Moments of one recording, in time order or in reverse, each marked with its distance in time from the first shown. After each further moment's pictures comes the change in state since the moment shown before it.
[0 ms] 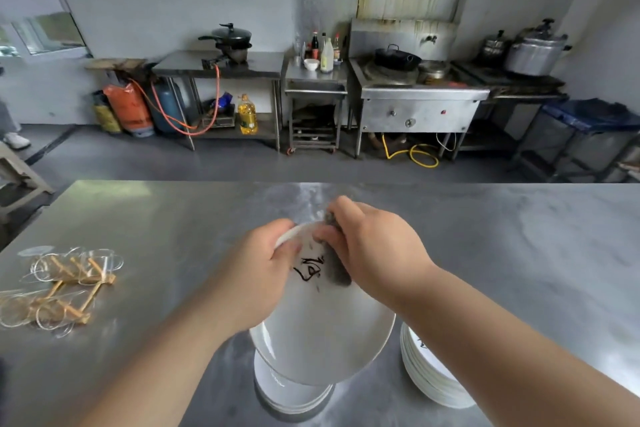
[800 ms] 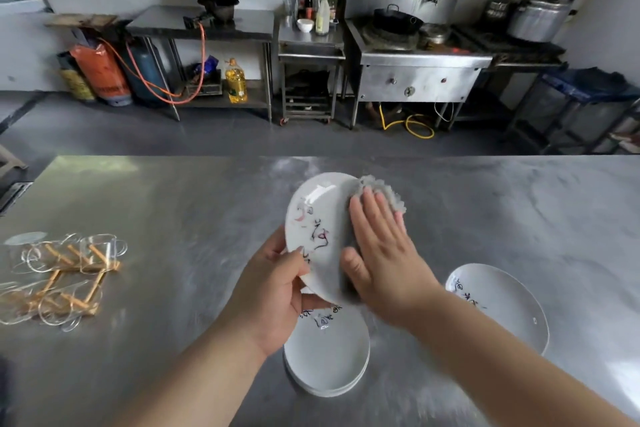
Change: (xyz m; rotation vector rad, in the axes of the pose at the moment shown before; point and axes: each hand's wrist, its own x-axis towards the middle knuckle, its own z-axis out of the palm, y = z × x) left_hand 0.004 -0.096 0.012 -1.169 -0.140 -0.318; right_hand -0.007 -0.020 0.086 -0.052 -0.279 0.167
